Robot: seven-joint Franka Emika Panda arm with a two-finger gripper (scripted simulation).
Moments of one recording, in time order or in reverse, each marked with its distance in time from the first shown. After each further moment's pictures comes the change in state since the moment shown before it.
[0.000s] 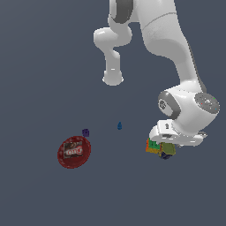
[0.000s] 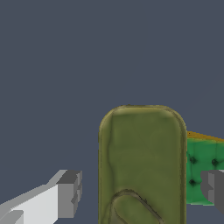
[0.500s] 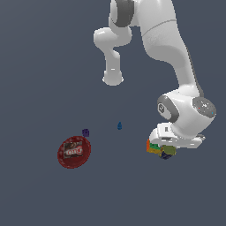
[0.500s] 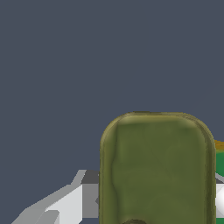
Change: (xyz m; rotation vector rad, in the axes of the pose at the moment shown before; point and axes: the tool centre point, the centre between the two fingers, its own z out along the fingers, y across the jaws) arm 0.005 -0.004 0.017 0.009 0.016 0.000
